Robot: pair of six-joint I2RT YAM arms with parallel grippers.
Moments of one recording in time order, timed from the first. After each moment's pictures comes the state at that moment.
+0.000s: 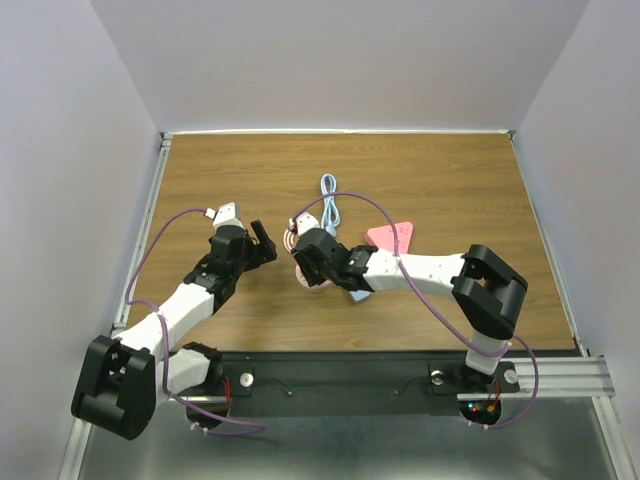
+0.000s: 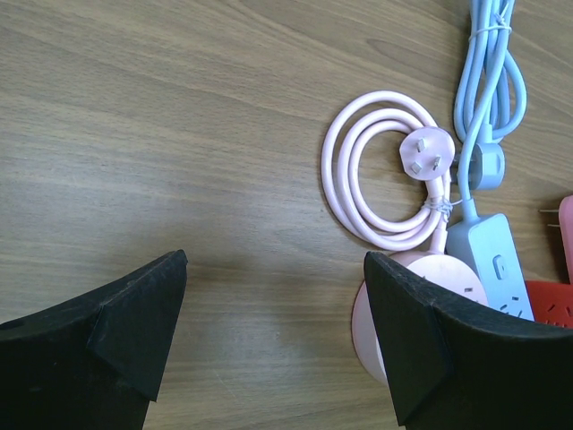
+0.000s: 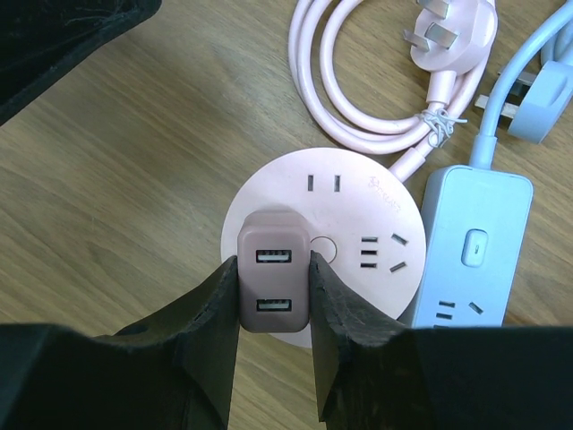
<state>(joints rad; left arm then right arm) -0.37 1.06 0.46 0.02 -0.17 -0.59 1.05 1.79 1.18 -0.18 0.26 0.32</state>
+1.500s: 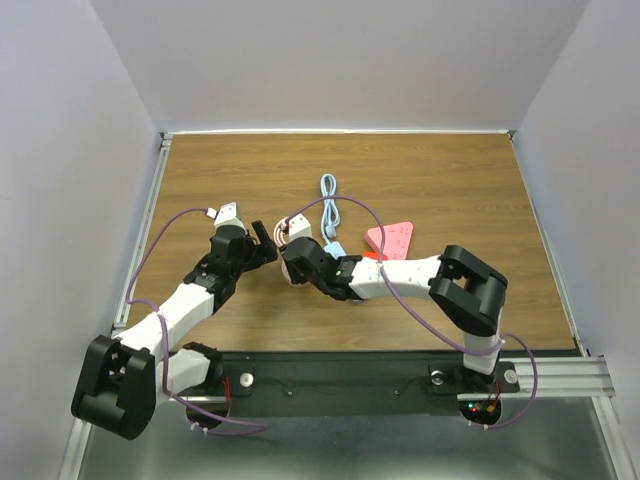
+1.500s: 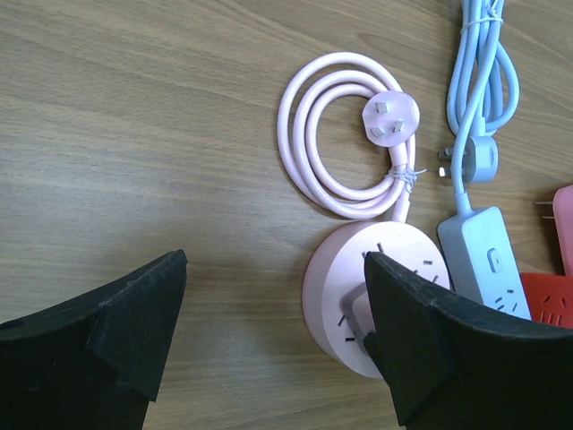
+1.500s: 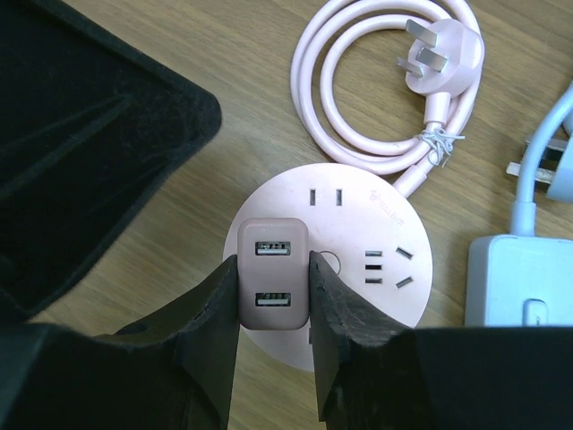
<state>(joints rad) -0.37 1.06 0.46 0.02 -0.15 -0.58 1.10 1.91 1.18 0.03 0.36 0.40</state>
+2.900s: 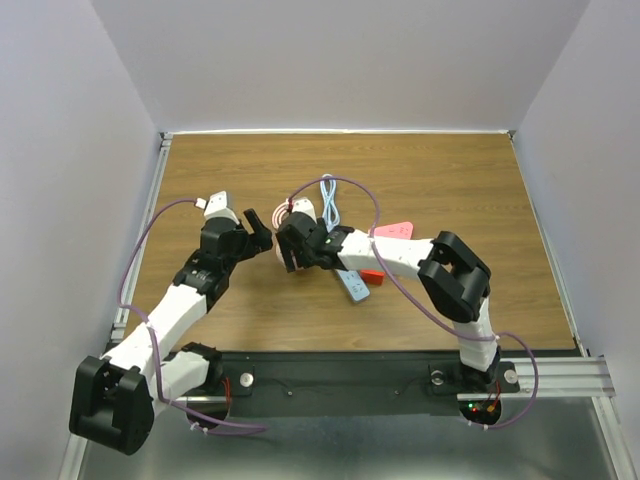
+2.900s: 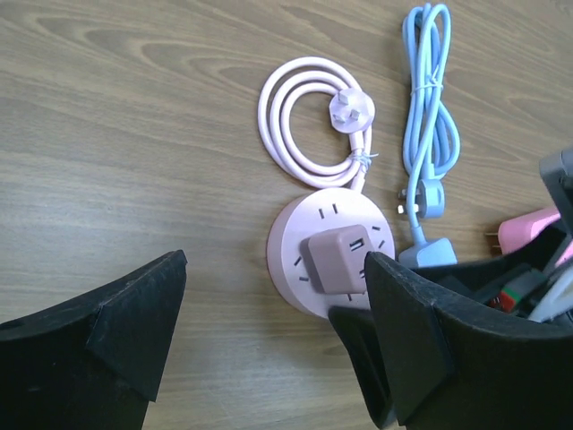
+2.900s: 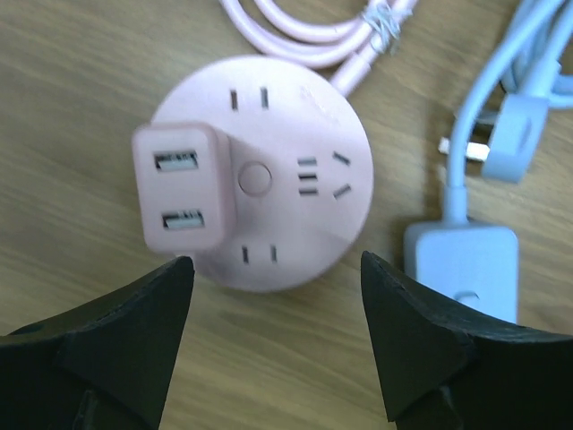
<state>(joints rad) -0.34 0.98 0.54 -0.04 -0.15 -0.56 1.00 2.02 1.49 -0.35 0.38 0.50</state>
